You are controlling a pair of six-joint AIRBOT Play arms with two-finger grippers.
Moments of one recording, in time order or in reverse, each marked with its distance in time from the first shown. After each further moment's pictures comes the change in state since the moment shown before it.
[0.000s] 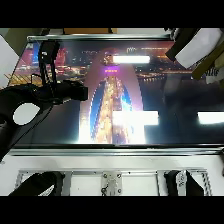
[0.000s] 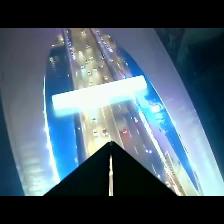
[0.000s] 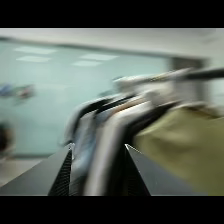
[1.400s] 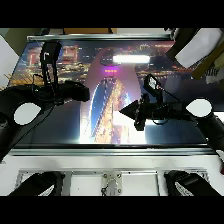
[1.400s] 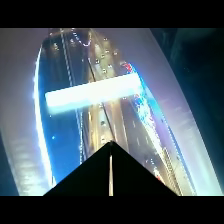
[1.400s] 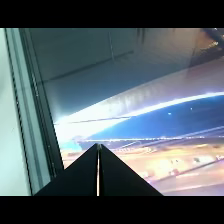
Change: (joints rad) left arm -0.006 -0.004 0.000 -0.026 0.000 0.000; right arm 1.246 -0.234 -0.283 -0.624 0.299 0.179
